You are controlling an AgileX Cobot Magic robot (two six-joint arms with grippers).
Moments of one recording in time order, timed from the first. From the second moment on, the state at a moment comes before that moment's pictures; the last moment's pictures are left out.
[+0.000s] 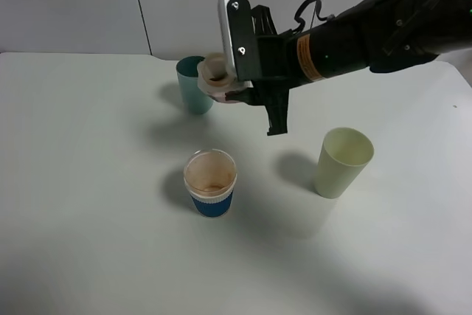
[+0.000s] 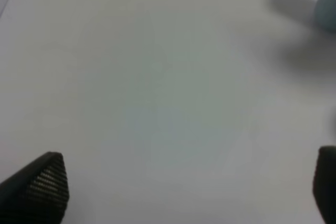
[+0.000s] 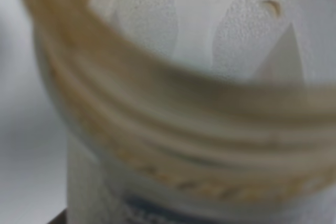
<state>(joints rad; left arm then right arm) 0.00 -0.01 -0.51 0.01 1.06 -0.02 0.57 1.69 -0.95 -1.74 -0.35 0.44</state>
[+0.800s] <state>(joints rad) 0.00 -0.01 -0.51 0.01 1.06 -0.02 0.64 1.66 -0.93 -1.74 -0.15 0.26</state>
